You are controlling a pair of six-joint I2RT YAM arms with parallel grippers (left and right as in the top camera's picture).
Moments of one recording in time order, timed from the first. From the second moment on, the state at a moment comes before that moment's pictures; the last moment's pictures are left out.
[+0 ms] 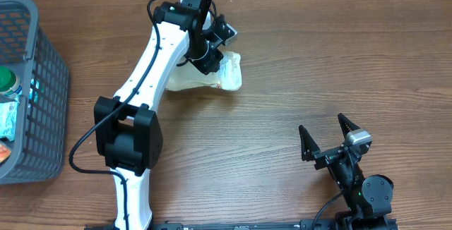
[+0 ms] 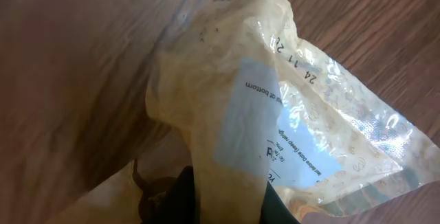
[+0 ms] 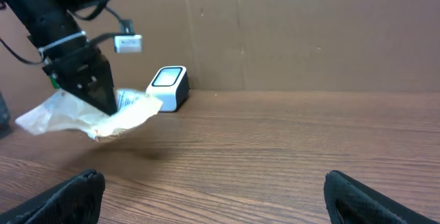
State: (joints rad) left arm -0.32 2.16 1.99 -1.21 0.24 0.41; right arm 0.12 0.01 0.02 -0.02 -0.20 0.12
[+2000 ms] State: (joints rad) left arm 0.72 1.85 1.85 -0.99 -0.06 -0.09; right arm 0.12 0.01 0.02 -0.02 -0.20 0.12
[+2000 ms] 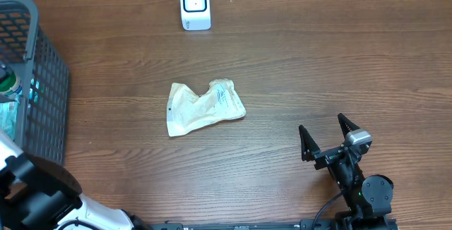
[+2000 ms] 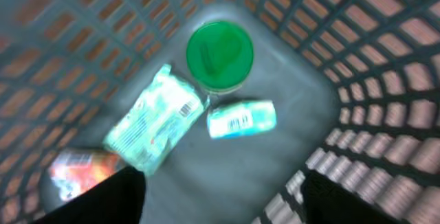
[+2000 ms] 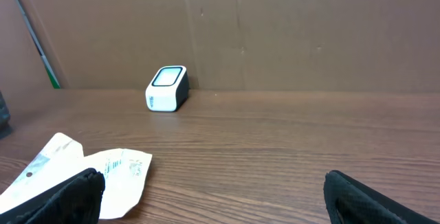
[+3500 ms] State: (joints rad) left arm 0.72 2.17 1.89 -0.63 -0.10 0.03; right arm 0.12 0.01 0.02 -0.02 -0.20 0.12
